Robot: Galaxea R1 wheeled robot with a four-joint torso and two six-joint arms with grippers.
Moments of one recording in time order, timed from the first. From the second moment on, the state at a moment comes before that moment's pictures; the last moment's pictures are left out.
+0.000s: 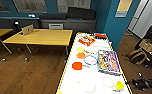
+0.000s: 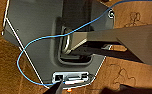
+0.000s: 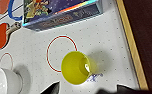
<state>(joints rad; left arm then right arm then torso) 1.53 2.72 -2.15 0.03 -0.17 -0.07 -0.44 2.01 -1.62 0.20 -0.46 0.38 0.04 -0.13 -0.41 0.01</state>
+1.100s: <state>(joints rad) 1.53 2.74 -2.19 0.03 -0.17 -0.07 -0.44 2.10 -1.83 0.21 -0.47 0.38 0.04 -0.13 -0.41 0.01</state>
